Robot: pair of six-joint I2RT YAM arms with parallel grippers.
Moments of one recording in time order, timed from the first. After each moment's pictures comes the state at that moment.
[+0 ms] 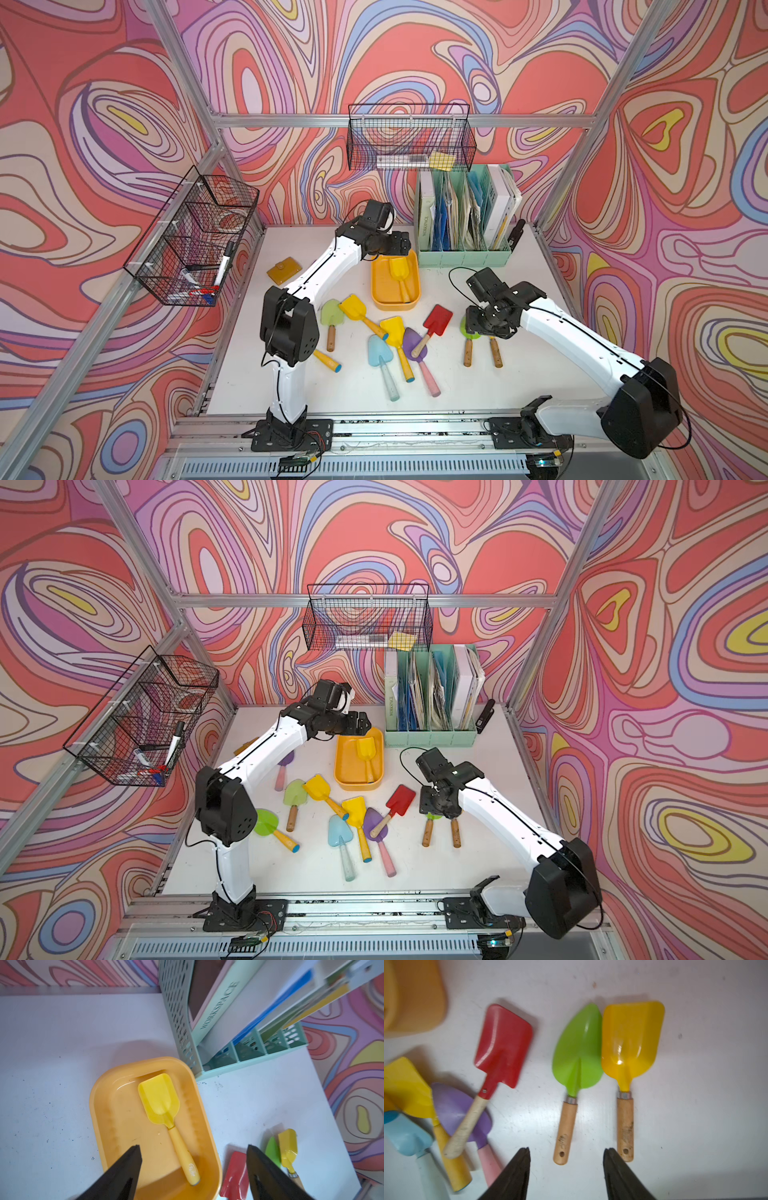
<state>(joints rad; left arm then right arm) -0.47 1.93 1.85 -0.68 0.17 -0.35 0.47 1.31 1.01 -1.08 0.11 0.60</state>
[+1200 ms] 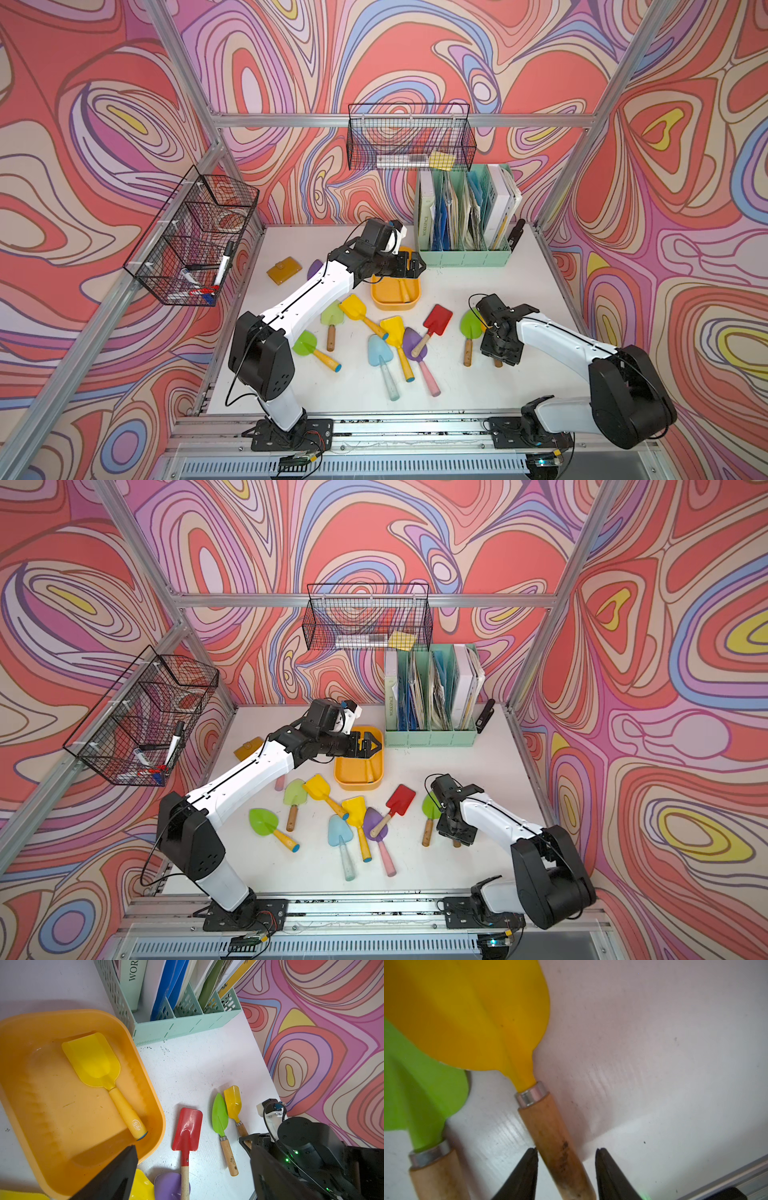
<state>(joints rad) -0.57 1.69 1.53 -0.56 0.33 -0.44 0.35 1.37 0.70 -0.88 0.17 0.80</state>
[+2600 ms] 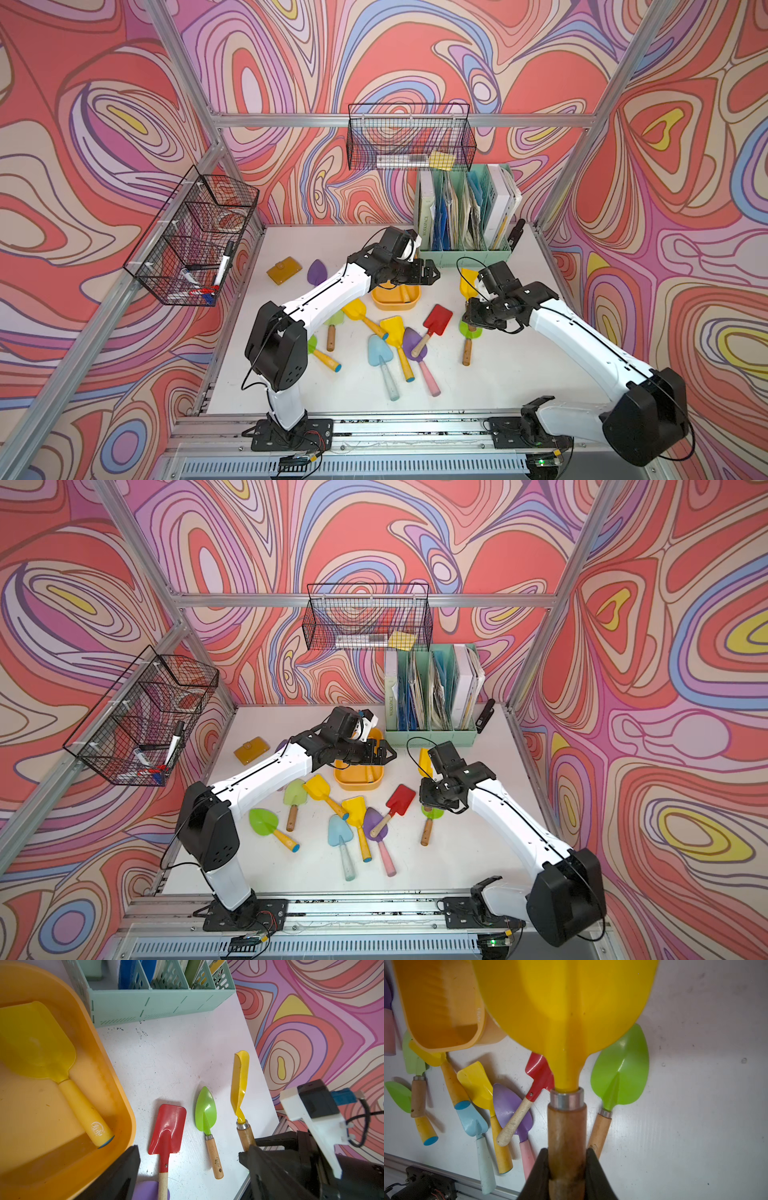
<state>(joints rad) -0.65 1.80 1.55 -0.50 0.35 -0.53 0.40 1.30 1.05 -0.92 -0.14 0.49</state>
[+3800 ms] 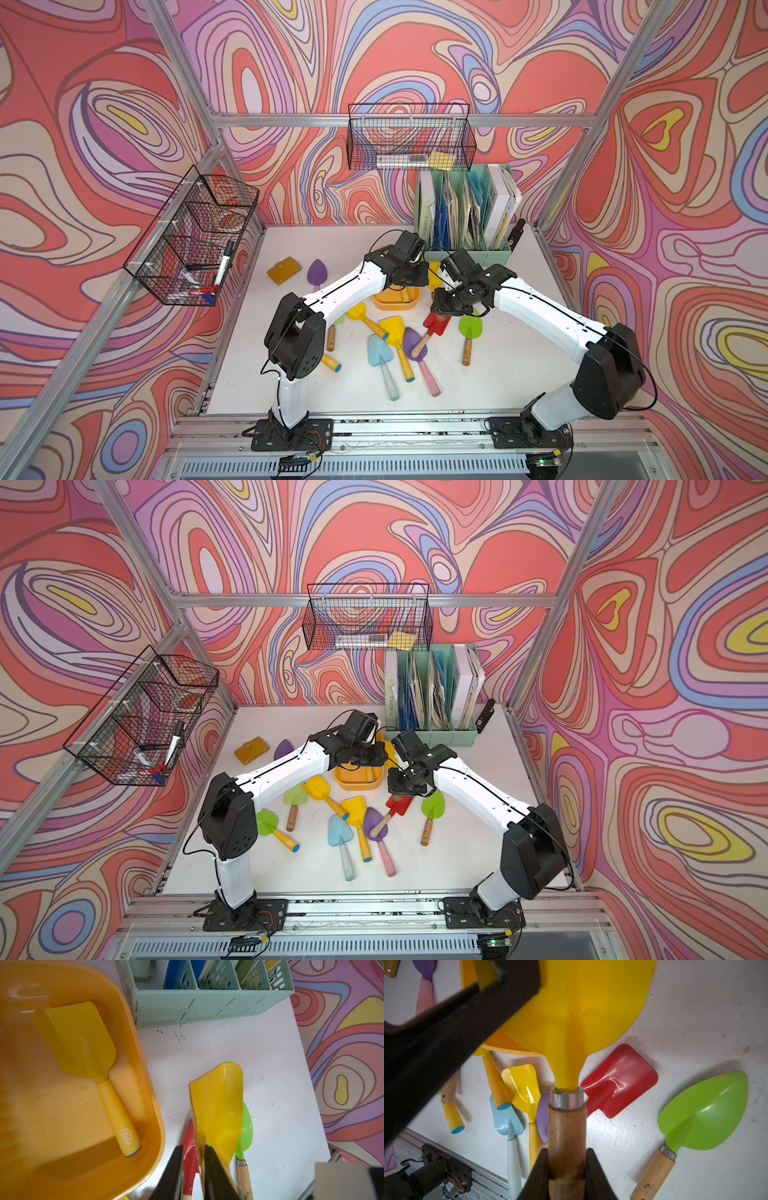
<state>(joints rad) -0.70 1.92 1.64 -0.57 0.11 -0.56 0.57 1.54 1.26 -0.87 -0.17 0.50</state>
